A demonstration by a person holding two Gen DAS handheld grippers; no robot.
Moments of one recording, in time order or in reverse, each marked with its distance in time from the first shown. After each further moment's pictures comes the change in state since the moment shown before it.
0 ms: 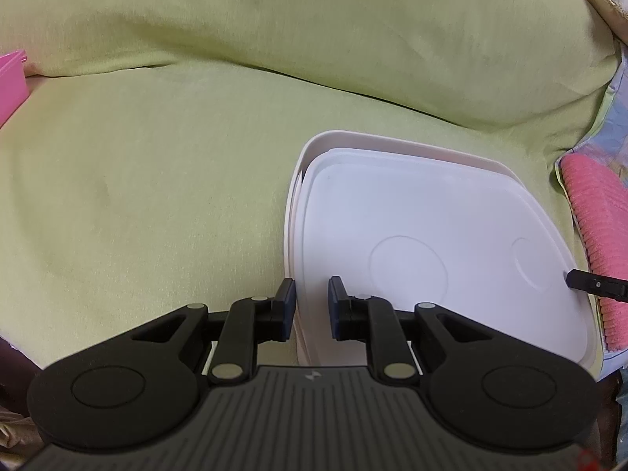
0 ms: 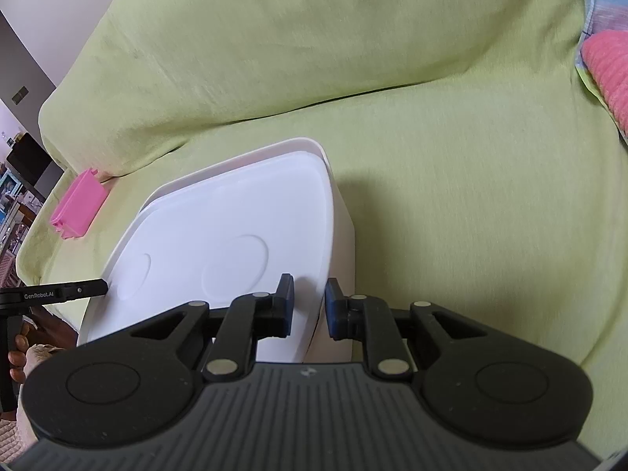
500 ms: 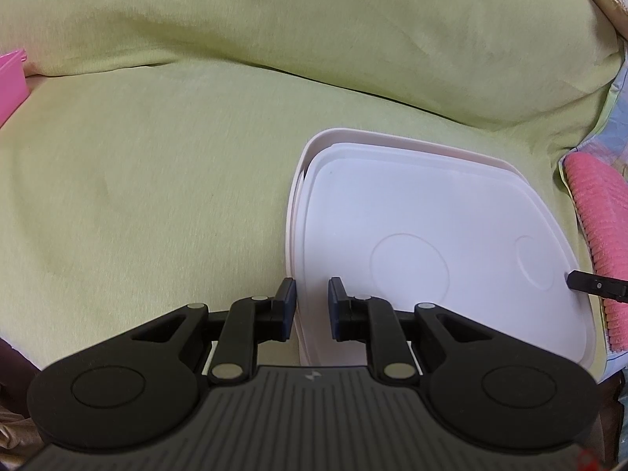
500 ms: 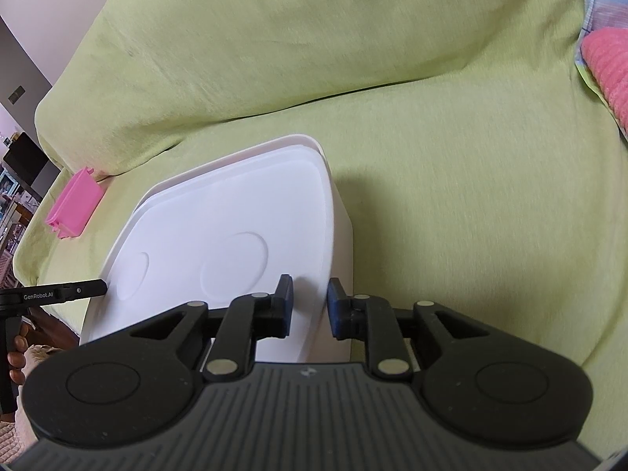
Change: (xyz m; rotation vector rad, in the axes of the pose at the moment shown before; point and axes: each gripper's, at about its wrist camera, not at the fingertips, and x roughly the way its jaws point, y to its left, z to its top) left arm -0.003 -0.016 -0.001 -0.002 -0.001 0.020; right arm 0.005 0.004 -0.002 0.001 0.012 -0.019
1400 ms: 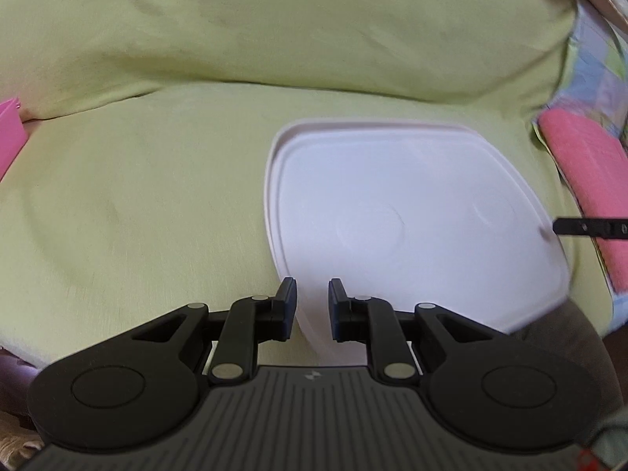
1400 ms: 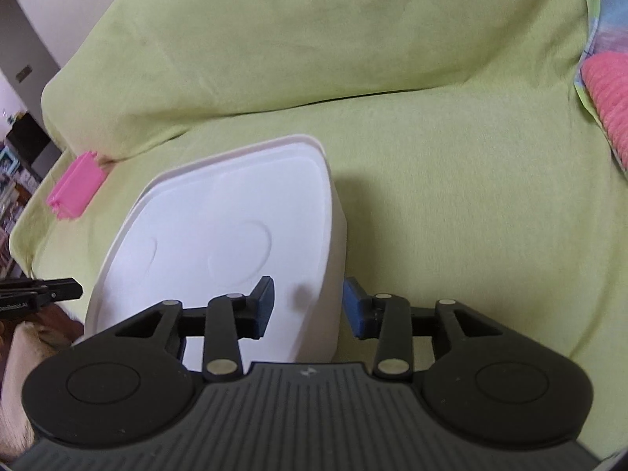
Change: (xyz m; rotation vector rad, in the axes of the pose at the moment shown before) left arm -0.057 -0.037 -0.043 0.152 -0.001 0.017; right arm -0.027 0.004 -0.012 -0.094 0.006 -0.023
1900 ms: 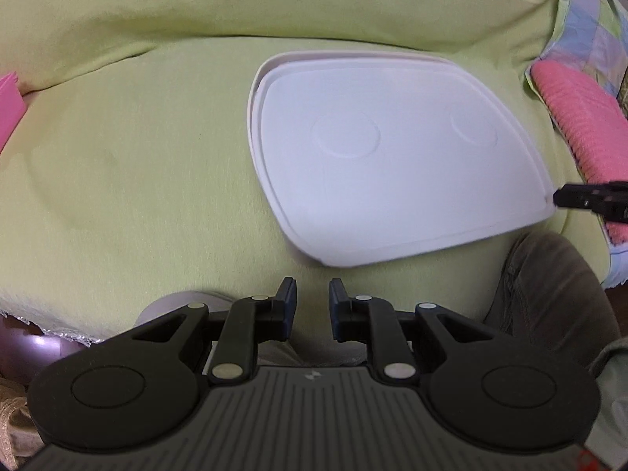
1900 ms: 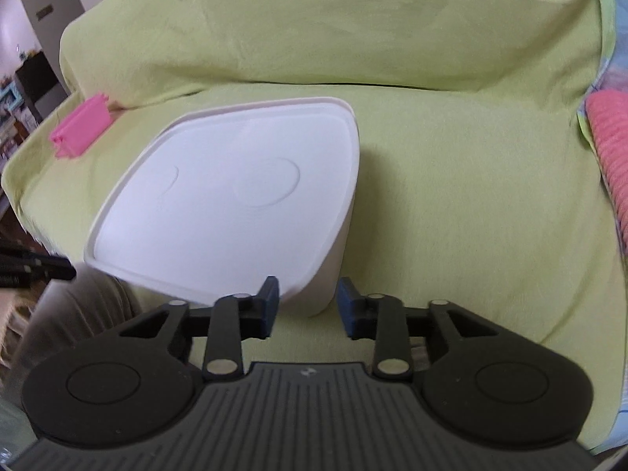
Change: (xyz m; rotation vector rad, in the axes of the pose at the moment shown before) left arm -0.013 -0.010 -0.034 0.015 0.096 0.002; right arm -0.022 0.032 -0.036 -0.156 0.024 -0.057
